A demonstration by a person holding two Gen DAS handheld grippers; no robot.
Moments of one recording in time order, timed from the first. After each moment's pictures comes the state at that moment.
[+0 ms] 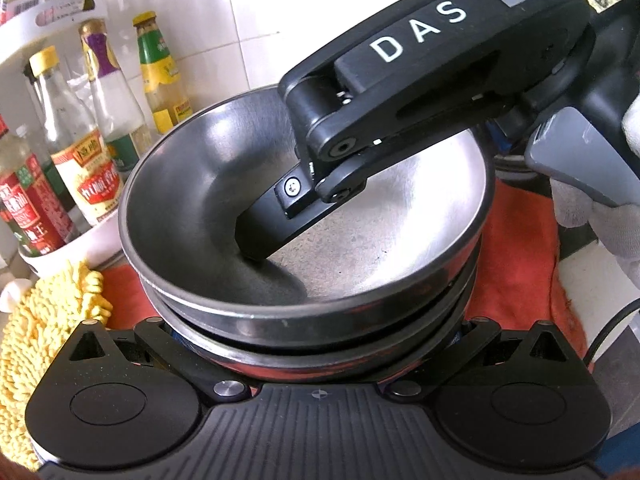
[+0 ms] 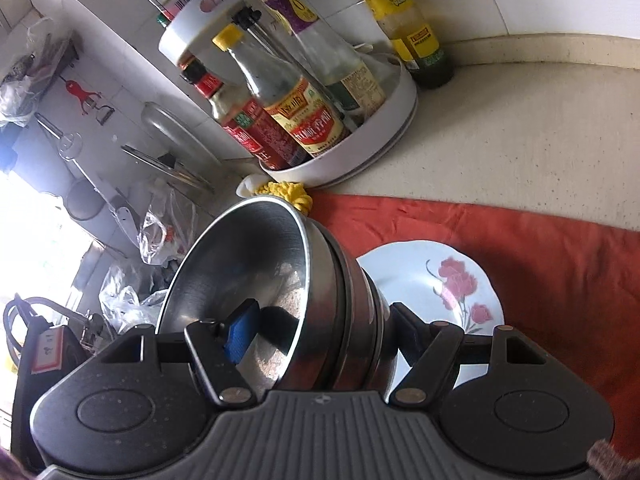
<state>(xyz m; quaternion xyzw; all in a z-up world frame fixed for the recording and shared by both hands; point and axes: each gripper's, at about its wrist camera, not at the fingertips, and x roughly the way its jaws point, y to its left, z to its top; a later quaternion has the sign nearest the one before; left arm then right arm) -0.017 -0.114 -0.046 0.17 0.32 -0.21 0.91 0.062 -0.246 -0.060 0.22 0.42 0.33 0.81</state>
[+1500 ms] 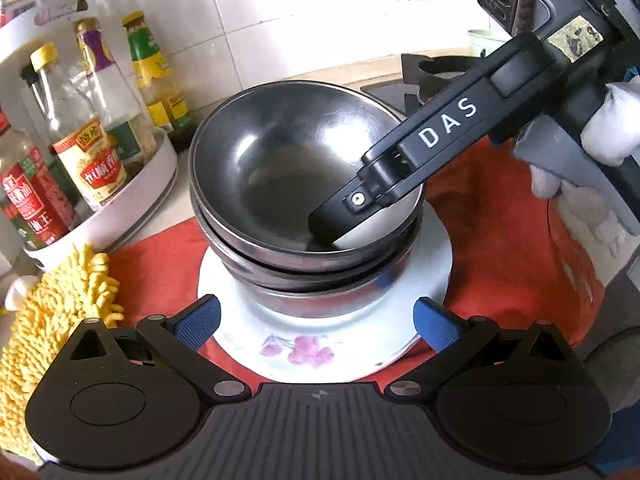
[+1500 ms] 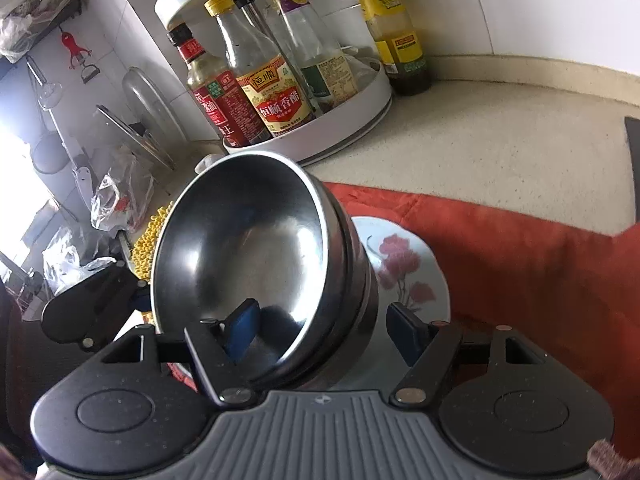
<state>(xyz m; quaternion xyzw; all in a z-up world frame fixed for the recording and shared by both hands) -0.024 -0.083 -0.102 0.21 0.31 -0.22 0.90 0.040 -0.250 -0.101 0.14 0.38 0.31 0.86</state>
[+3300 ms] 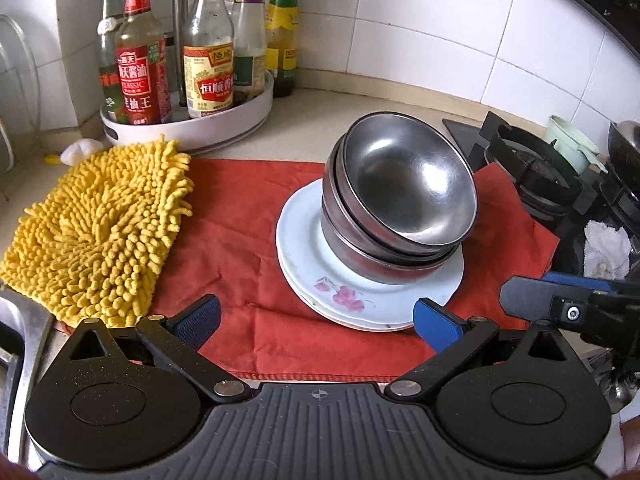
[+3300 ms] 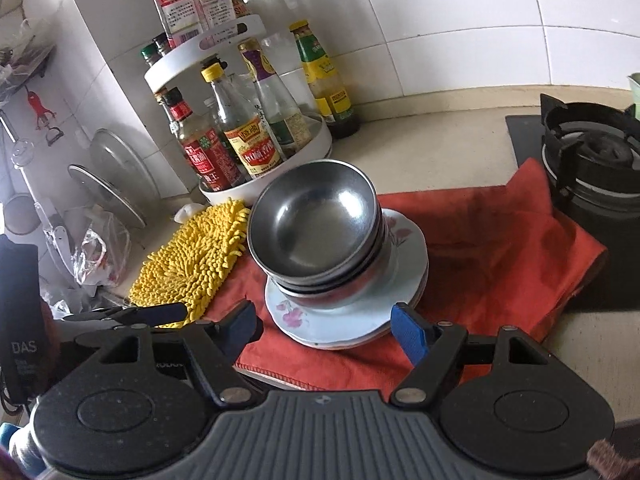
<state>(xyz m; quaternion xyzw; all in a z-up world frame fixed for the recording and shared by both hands) -0.054 -0.025 -0.049 0.01 0.39 -0.13 0.91 -0.105 -0.237 -0.047 0.19 0.34 0.14 0.91</state>
